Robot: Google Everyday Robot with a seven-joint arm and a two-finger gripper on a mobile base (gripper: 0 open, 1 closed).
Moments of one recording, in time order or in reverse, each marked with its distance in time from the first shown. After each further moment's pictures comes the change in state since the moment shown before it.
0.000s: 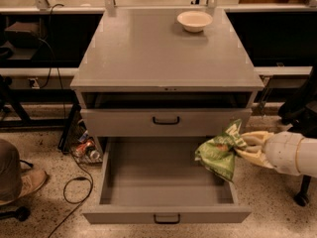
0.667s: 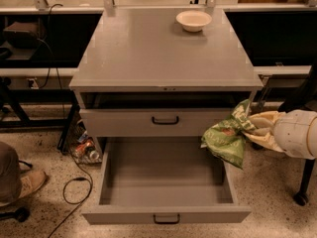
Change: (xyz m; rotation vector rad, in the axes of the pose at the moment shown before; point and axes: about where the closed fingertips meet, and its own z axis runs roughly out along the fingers) arm -0.057 -0.027 -0.042 0.105 0.103 -0.116
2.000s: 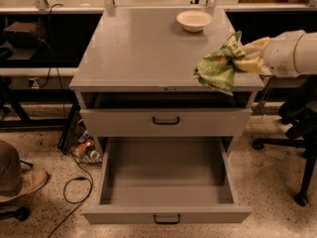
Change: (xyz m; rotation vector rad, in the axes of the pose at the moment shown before) arm -0.094 -0.151 0.033 0.071 -0.128 0.016
